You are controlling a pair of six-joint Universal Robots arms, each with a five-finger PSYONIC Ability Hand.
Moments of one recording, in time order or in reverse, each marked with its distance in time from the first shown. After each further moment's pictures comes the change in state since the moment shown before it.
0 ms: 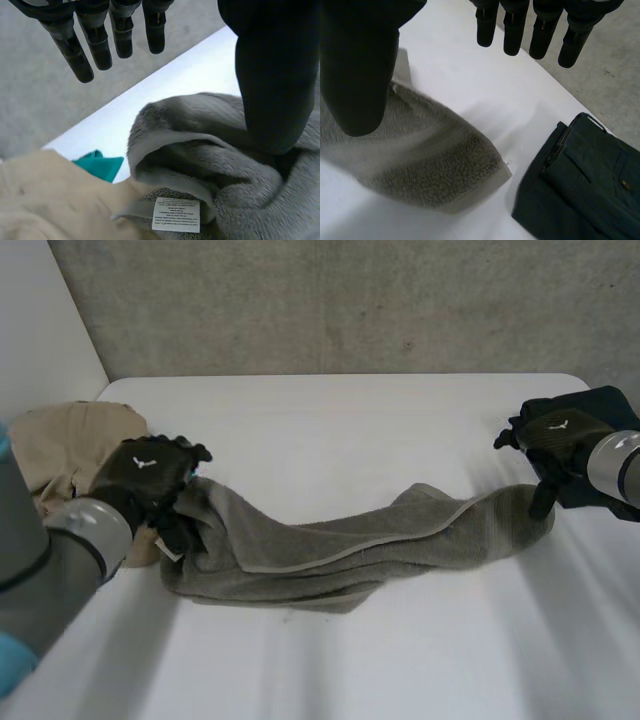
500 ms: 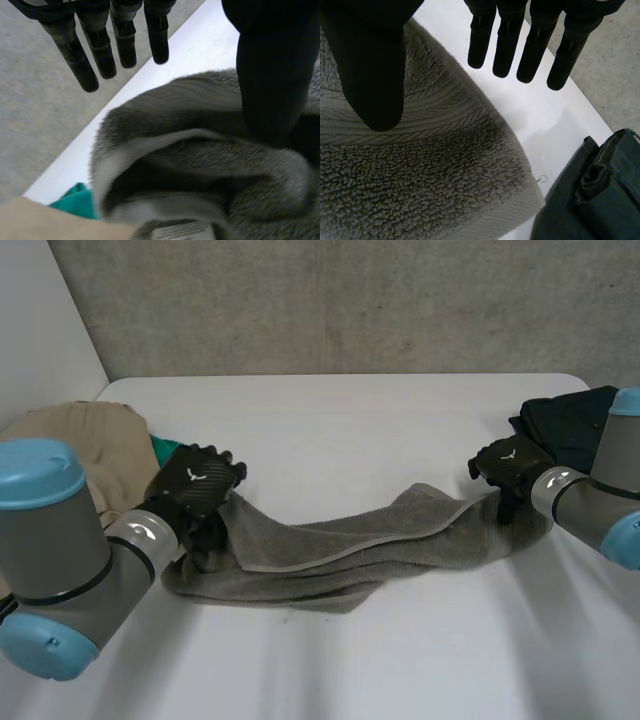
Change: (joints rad) left arm -0.030 -0.196 0.025 0.198 0.099 0.194; right arm 0.043 0.290 -0.070 -0.267 -0.033 -0.128; left_hand 0.094 0.093 0.085 0.099 0.107; right_hand 0.230 0.244 0.249 0.241 0.276
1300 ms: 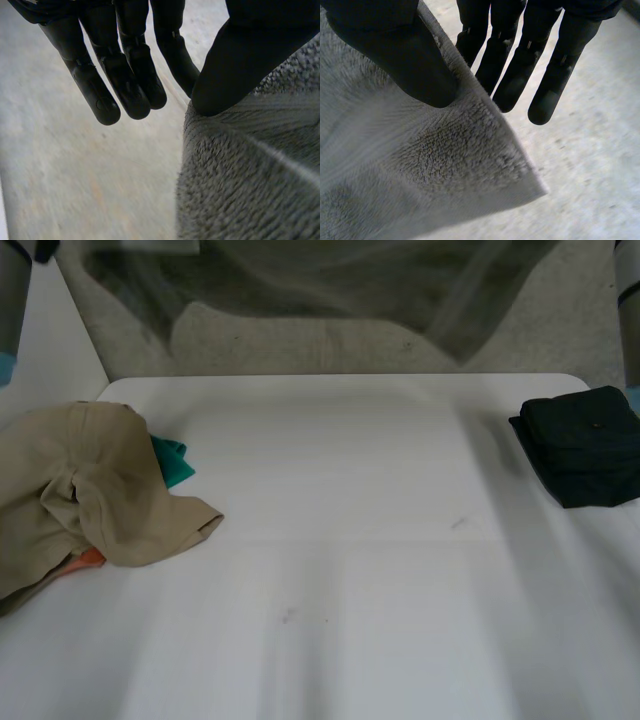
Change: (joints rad) left arm 0.151 -0.065 0.889 0.061 0.009 -0.482; right arm 0.060 -0.317 -0.173 -0.649 0.160 0.365; left_hand 0.806 0.850 0.843 0.850 0.809; right_hand 0.610 0.657 0.664 0.671 0.649
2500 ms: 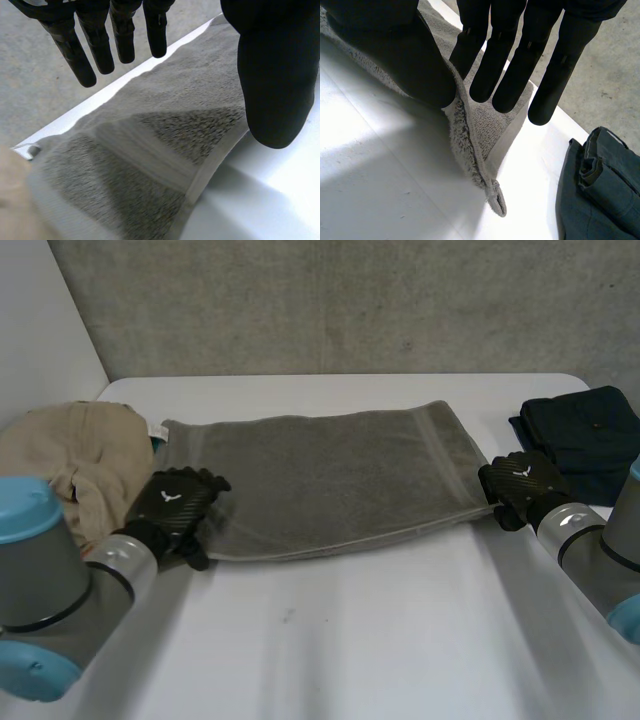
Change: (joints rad) left arm -0.048 0.056 -1.046 0.091 0.054 0.295; right arm -0.053 0.039 0.694 0.238 -0.123 -0.134; left_hand -0.858 -0.890 -0.883 -0.896 -0.869; right_hand 0.000 0.000 0.004 0.002 0.000
